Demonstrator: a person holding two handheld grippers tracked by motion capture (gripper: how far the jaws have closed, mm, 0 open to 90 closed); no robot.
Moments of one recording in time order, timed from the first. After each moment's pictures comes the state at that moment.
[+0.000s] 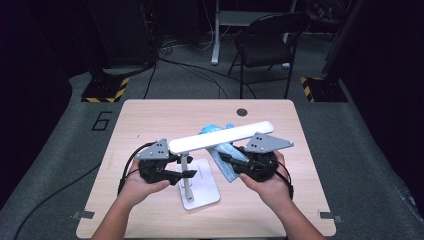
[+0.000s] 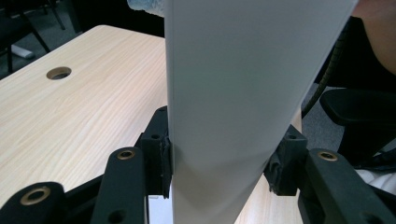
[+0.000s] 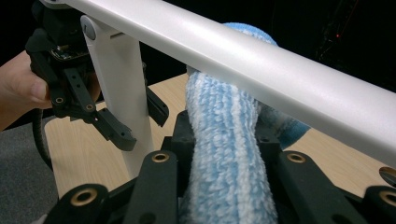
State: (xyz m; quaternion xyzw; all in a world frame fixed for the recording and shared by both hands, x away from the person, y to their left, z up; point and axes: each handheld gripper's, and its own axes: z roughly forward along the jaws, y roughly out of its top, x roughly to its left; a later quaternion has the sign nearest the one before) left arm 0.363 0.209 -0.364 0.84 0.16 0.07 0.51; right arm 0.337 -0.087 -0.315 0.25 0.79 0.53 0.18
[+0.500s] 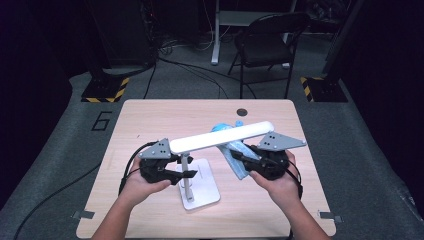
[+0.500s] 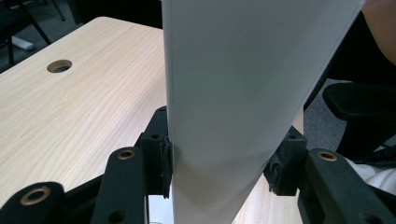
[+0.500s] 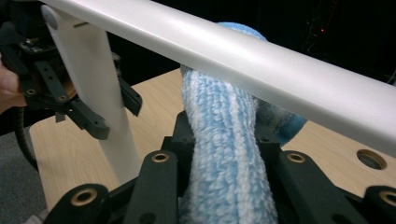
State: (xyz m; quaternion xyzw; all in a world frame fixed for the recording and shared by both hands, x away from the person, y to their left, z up) left arm 0.362 0.207 -0.363 0.85 0.16 0.07 0.50; right arm 0.342 -0.115 -0.321 0.28 0.78 0.53 0.19
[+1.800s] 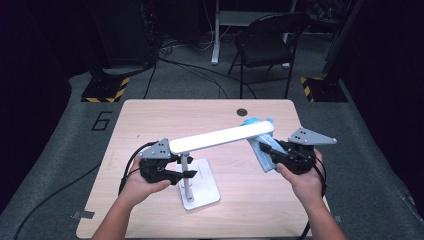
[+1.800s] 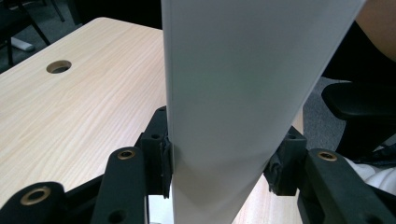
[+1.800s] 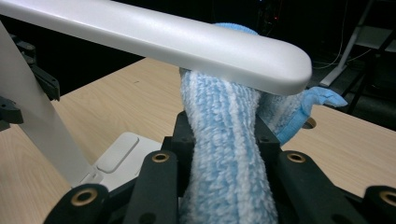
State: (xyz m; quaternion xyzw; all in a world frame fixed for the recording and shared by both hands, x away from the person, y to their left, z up) left arm 0.363 0.208 -0.363 0.85 0.16 0.07 0.50; right arm 0.359 -0.179 -0.332 0.35 0.75 0.52 0.22
